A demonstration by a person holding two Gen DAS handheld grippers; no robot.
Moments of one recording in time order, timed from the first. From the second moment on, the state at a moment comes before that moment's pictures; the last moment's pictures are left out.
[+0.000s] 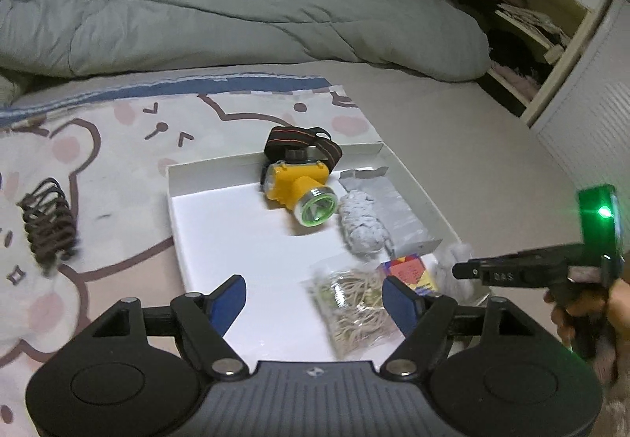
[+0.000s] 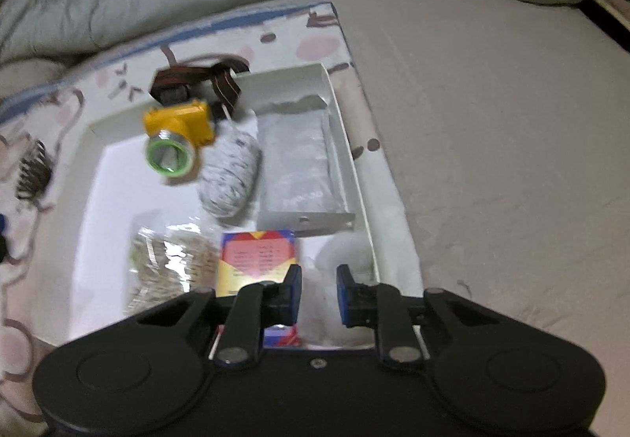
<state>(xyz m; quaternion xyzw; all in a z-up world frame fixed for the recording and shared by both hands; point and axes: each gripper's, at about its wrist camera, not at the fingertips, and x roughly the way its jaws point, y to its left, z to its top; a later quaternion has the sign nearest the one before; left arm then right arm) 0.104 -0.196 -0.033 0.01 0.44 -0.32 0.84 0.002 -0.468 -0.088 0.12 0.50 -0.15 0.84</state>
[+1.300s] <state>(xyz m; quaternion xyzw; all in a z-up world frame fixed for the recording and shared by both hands) 0.116 -0.144 -0.043 0.06 0.41 -0.27 0.87 -0.018 -0.368 -0.031 0.06 0.38 -0.15 0.91</state>
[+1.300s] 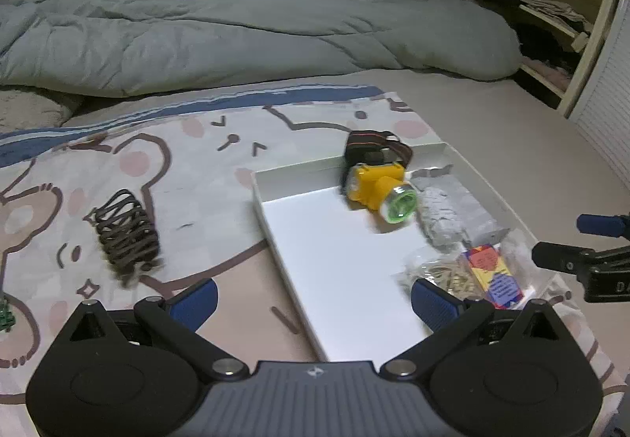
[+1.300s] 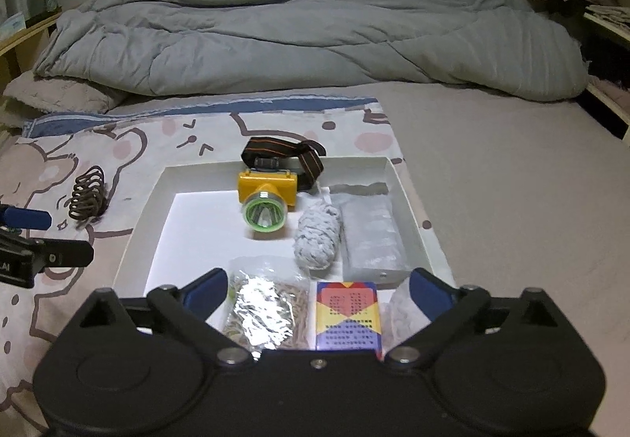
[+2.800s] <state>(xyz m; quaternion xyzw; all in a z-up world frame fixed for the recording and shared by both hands) 0.196 0.084 -0.034 0.02 0.37 -0.05 0.93 0.152 -0.224 -0.046 0.05 0.35 -0.05 0.93</state>
